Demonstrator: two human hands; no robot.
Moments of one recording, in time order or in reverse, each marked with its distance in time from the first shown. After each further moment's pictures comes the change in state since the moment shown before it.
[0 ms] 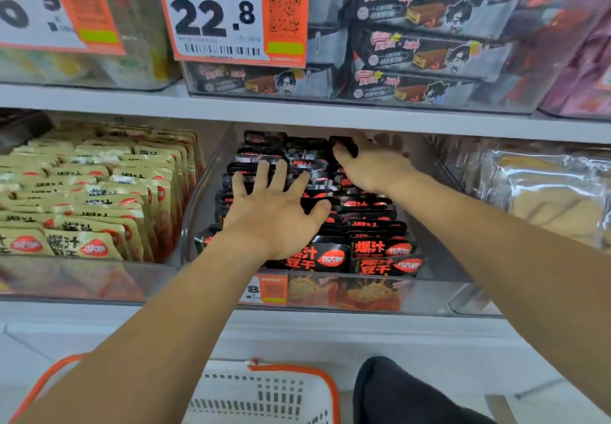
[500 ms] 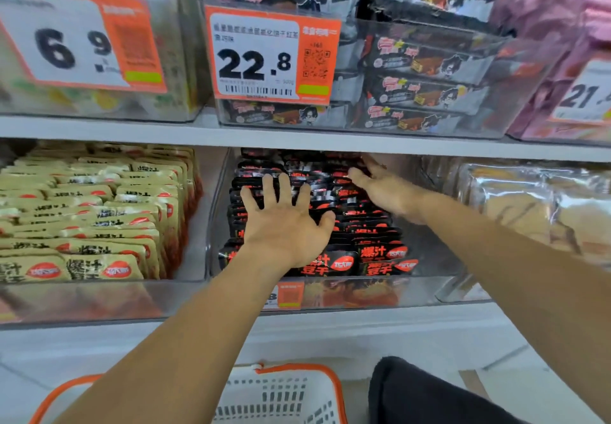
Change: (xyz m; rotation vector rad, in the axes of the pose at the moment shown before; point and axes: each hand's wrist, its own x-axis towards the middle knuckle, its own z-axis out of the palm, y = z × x) left_hand 0.000 -0.003 -0.001 -0.028 -0.037 0.050; right_hand -0.048 0.009 -0.017 0.374 -0.163 0.053
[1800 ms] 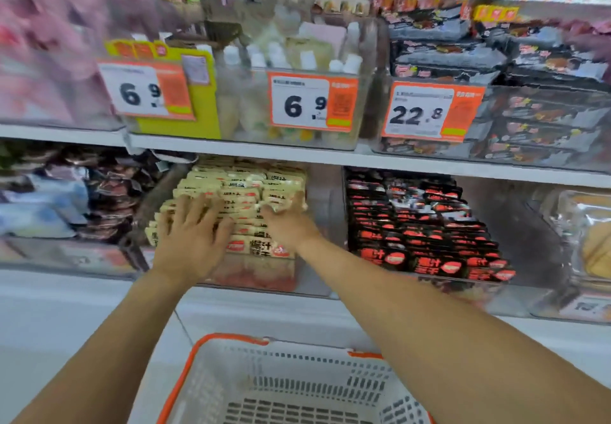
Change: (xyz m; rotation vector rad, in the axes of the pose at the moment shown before) left_hand -0.129 -0.279 -0.007 -0.096 0.392 -0.263; right_hand -0.048 -0.239 0.211 0.169 -0.117 -0.070
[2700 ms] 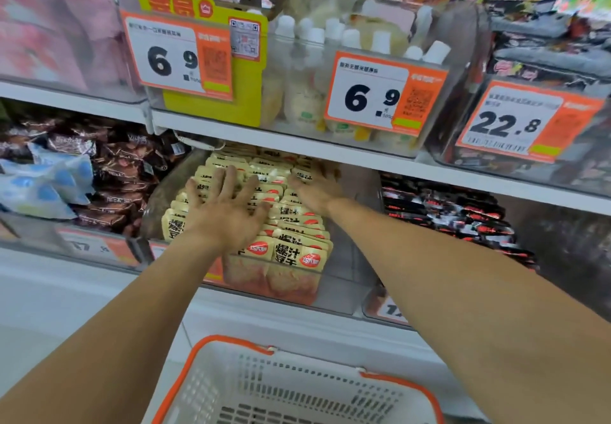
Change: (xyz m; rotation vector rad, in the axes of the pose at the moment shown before) left_hand 0.063 -0.002 0.012 0.140 -0.263 -0.046; right_hand 0.100 -0.015 -0.014 -0.426 0.041 -0.045
